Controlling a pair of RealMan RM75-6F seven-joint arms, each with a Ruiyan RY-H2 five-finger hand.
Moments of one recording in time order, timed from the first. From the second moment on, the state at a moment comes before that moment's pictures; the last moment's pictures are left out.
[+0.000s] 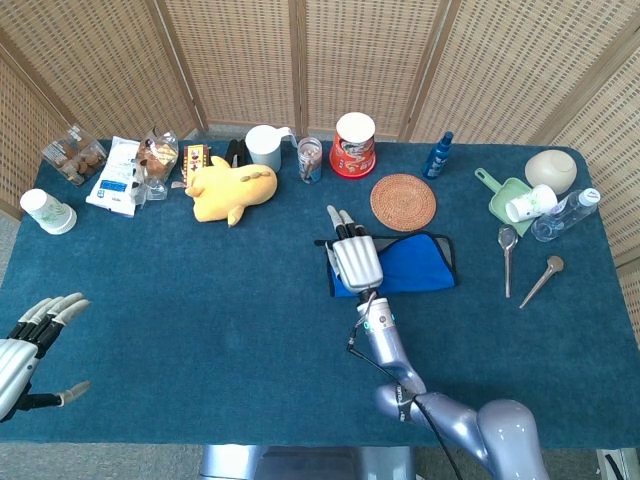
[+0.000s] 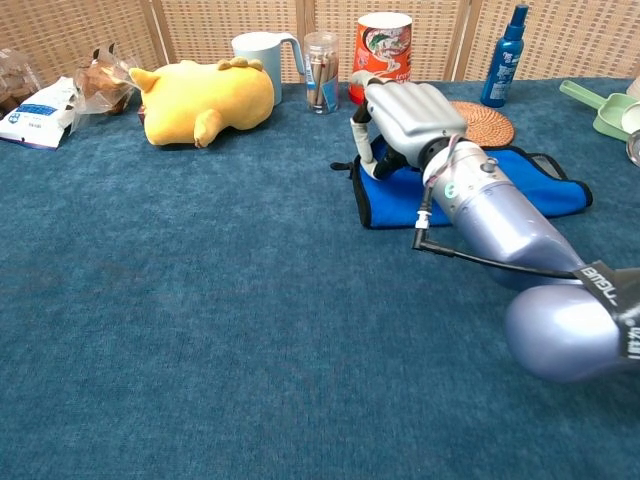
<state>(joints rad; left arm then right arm) -0.11 -0.80 0.11 -1.87 1.74 1.45 -0.30 0.88 -2.14 0.39 -0.76 -1.28 1.13 -0.29</state>
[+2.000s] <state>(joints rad) -0.11 -0.80 0.11 -1.86 1.73 1.46 -0.30 0.87 -1.94 0.40 -0.99 -1.05 0.99 -0.45</state>
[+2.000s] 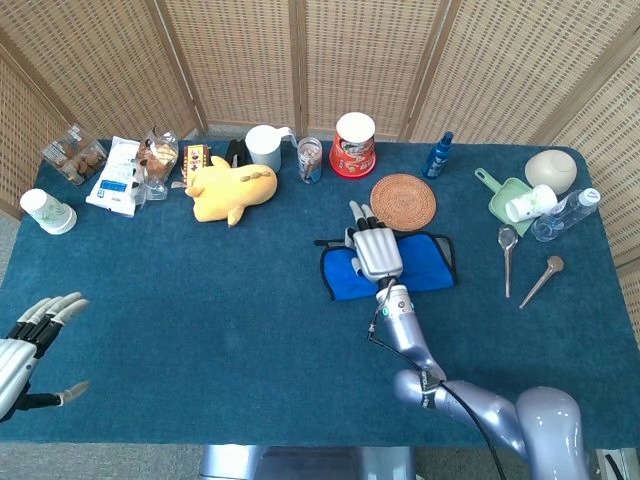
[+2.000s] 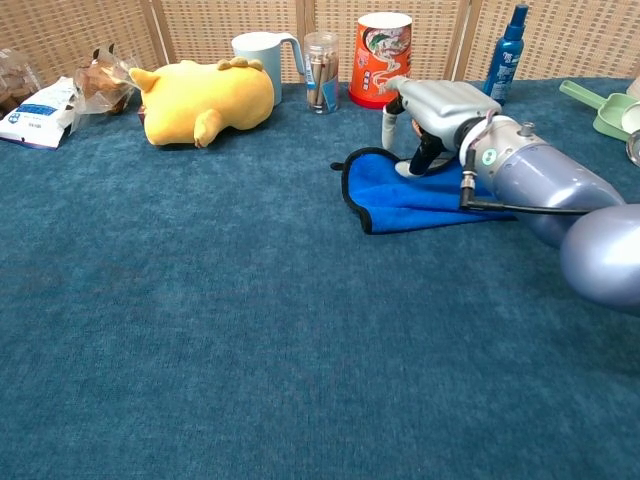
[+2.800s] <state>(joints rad) -0.11 -0.80 0.11 -1.87 1.73 1.45 -0.31 0.89 -1.86 0.39 -1.11 -0.95 0.90 -0.48</state>
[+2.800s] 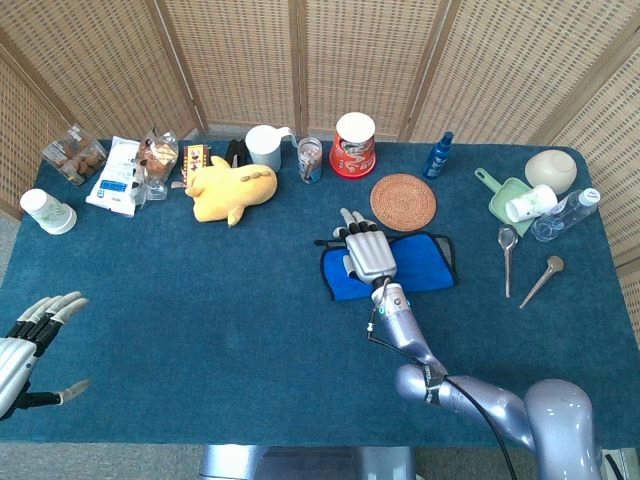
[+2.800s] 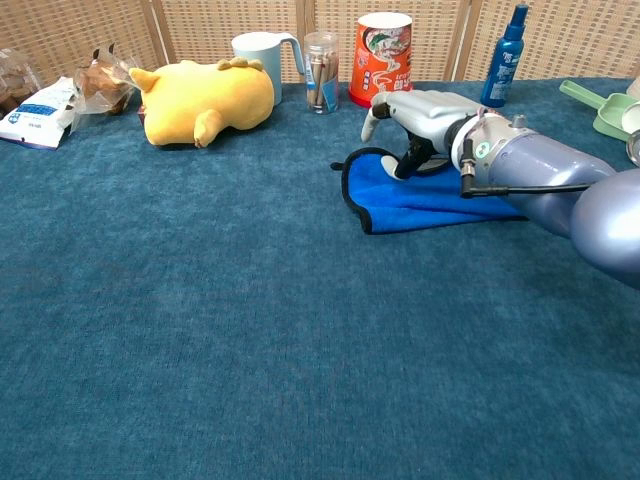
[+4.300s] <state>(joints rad) -0.11 -0.79 0.10 -1.86 1.72 1.46 -0.33 0.95 -1.91 0.38 -1.04 -0.89 0.91 -0.43</state>
